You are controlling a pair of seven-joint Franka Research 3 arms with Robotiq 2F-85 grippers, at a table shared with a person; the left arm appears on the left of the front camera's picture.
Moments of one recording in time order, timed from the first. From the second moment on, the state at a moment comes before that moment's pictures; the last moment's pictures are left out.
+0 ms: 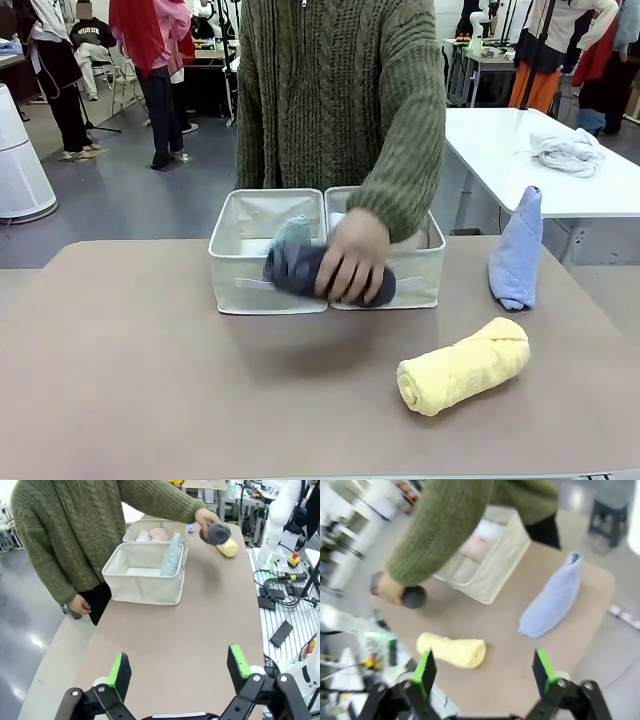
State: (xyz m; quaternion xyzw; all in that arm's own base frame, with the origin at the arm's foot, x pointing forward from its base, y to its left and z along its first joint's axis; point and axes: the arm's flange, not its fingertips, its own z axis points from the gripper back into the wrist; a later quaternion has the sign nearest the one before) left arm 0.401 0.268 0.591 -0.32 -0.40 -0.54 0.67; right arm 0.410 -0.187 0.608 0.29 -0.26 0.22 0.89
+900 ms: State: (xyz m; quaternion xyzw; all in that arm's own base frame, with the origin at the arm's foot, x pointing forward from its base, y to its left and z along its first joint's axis) left arm 0.400 0.267 0.591 -0.32 -0.40 -0.54 0.67; right arm 0.328 -0.206 0.599 0.31 -0.23 0.26 0.88
